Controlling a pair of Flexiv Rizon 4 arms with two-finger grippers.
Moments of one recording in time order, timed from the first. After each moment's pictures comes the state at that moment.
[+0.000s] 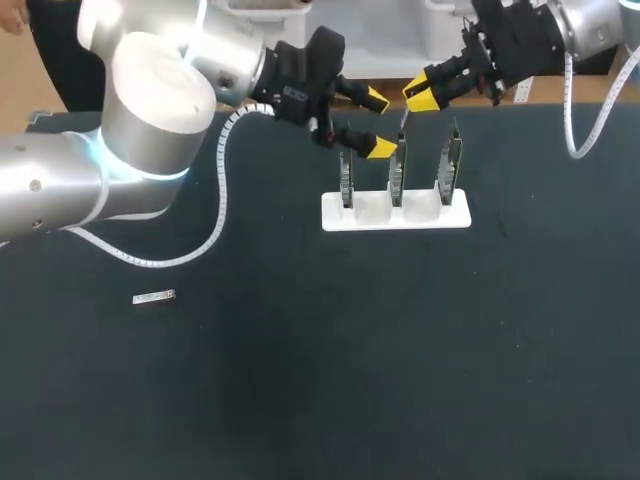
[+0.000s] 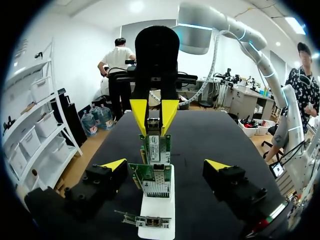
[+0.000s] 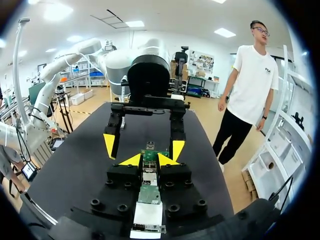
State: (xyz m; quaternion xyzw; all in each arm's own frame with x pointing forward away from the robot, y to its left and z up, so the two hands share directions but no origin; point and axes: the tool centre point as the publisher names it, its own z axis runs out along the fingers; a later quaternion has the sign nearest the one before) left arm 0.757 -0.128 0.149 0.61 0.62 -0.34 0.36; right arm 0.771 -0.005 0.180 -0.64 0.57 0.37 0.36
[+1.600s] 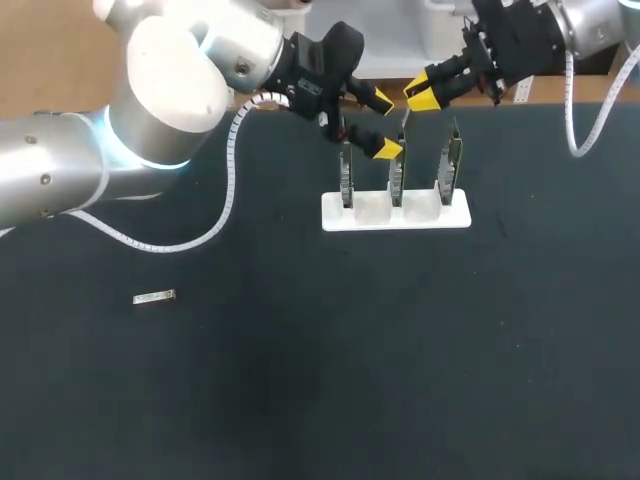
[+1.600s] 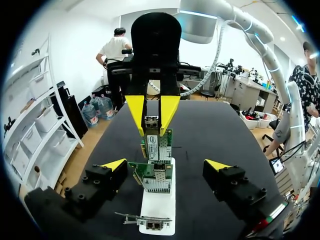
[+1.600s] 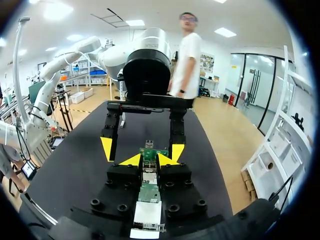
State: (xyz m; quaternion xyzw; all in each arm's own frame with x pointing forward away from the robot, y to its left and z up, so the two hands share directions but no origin) left arm 0.758 -0.132 0.145 0.62 0.64 -0.31 0.33; right arm 0.773 -0.007 0.180 -0.64 0.57 0.36 0.36
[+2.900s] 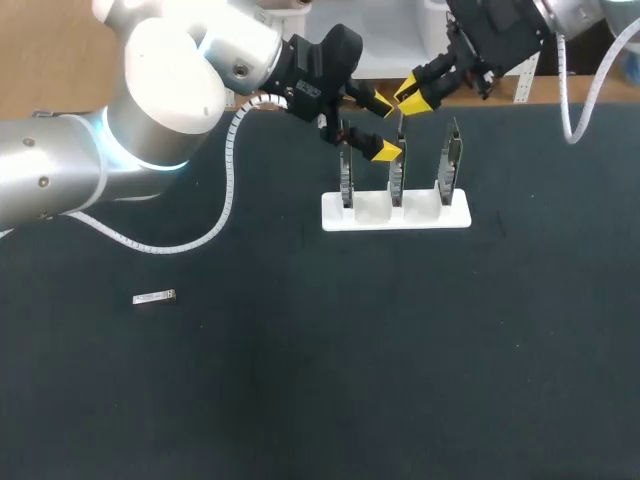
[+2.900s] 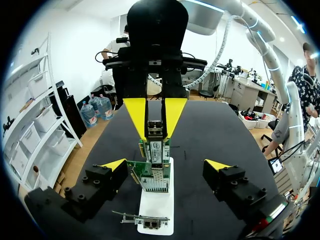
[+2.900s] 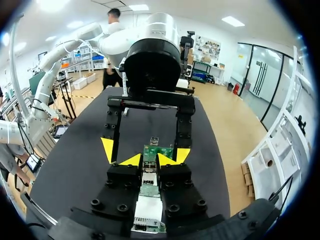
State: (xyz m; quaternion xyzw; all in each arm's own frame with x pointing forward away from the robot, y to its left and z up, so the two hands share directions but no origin) left arm 0.756 -0.132 0.144 0.62 0.64 -0.31 0.33; right arm 0.765 0.004 0.179 -0.68 0.58 0.31 0.31
